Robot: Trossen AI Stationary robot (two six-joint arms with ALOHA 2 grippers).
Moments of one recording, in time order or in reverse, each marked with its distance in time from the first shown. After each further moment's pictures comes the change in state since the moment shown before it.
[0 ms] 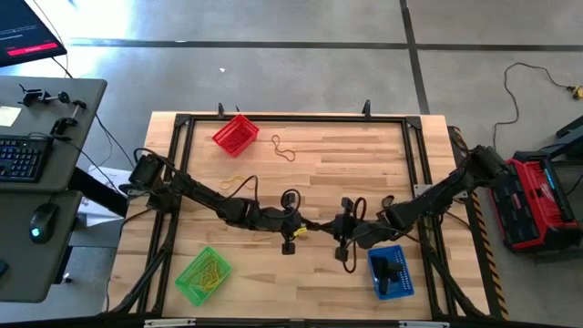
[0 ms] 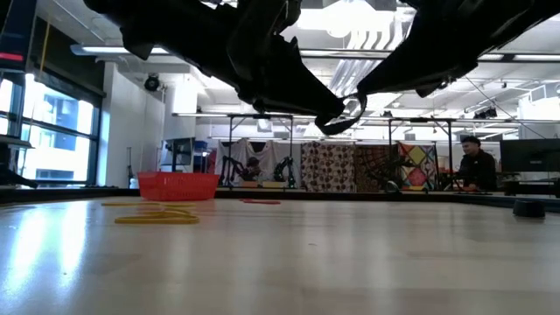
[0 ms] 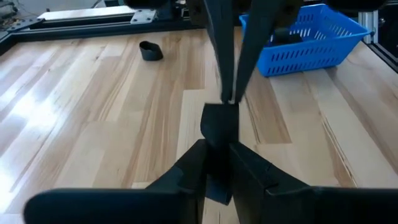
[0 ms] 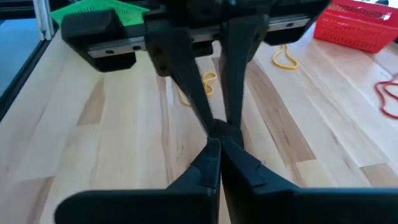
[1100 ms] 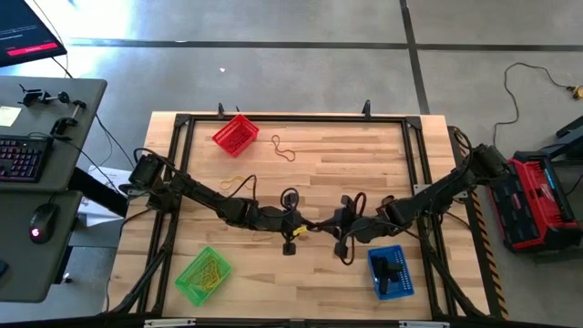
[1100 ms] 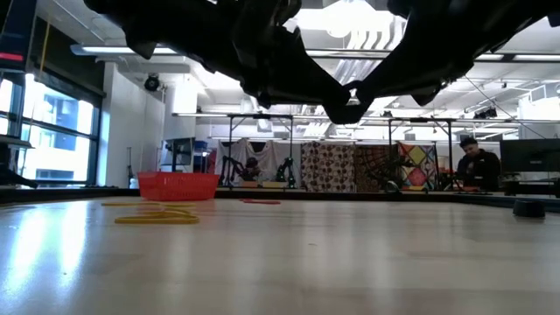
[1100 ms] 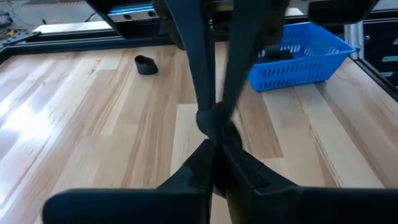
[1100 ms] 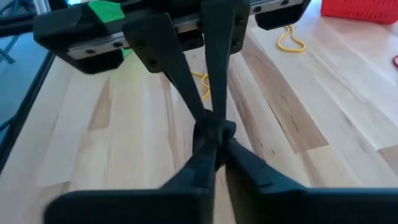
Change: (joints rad) left arm 0.000 0.000 0.000 0.052 0.020 0.007; right arm -0.046 -0.024 0.000 -0.038 -0.083 0.105
